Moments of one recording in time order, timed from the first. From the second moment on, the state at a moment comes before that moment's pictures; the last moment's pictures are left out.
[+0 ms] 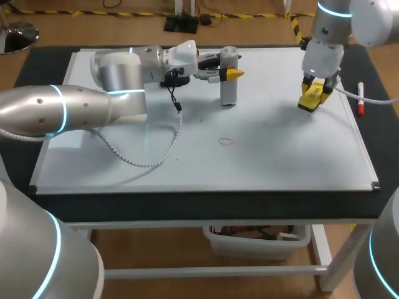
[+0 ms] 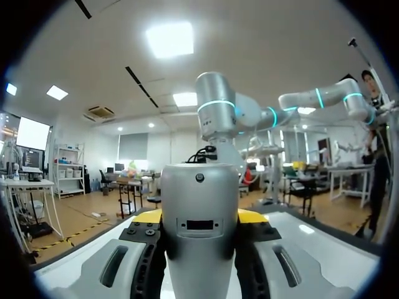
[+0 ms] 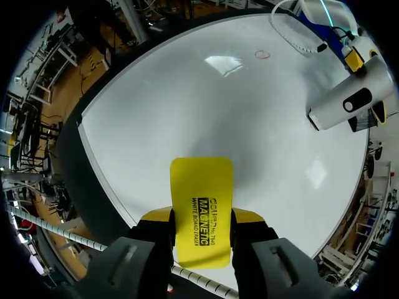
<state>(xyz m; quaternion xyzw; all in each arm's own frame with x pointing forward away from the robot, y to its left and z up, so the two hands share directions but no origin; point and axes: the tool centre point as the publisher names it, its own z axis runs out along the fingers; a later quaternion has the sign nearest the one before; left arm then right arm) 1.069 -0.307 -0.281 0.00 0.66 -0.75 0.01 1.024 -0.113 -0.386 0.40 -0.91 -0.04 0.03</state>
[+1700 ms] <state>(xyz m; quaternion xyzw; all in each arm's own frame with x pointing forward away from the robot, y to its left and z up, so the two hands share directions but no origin) 1.063 -0.164 -0.224 -0.03 0.67 -0.73 0.11 1.024 -0.113 -0.386 0.40 -0.91 -0.04 0.03</state>
